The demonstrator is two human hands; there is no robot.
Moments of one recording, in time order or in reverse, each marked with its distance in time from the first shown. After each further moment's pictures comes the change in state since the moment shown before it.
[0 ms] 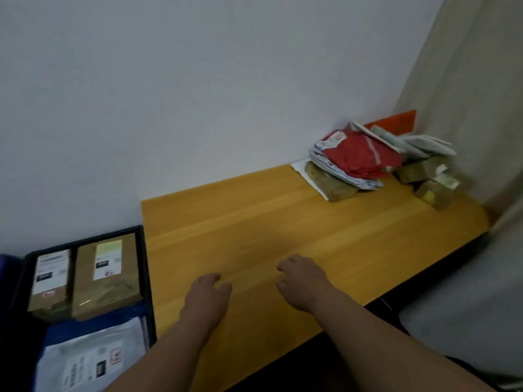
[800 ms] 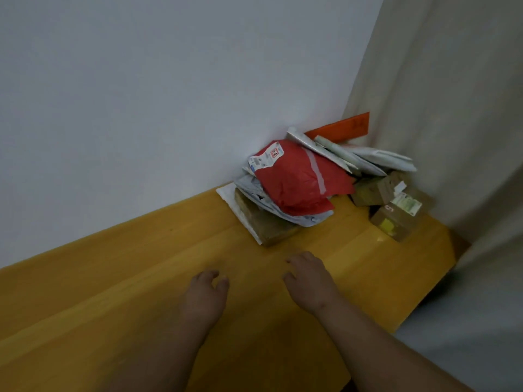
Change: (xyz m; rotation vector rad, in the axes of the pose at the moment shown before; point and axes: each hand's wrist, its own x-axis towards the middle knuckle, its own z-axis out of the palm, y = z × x) left_hand 0.171 0.233 0.177 0.107 -0.019 0.129; right_hand 0.166 0.266 -0.095 0.275 0.193 0.186
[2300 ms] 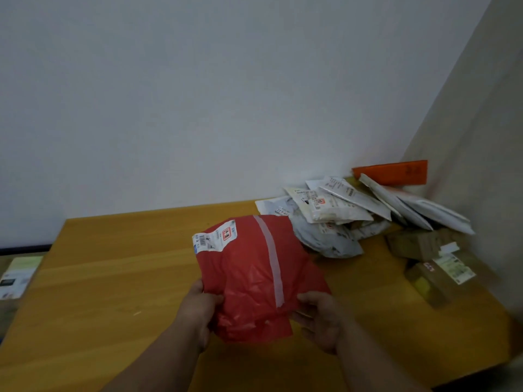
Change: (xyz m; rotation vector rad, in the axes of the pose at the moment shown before) left_hand -0.068 0.033 0.016 -1.083 0.173 -0.425; right_hand 0.014 0.050 -0.014 1.204 -0.530 0.553
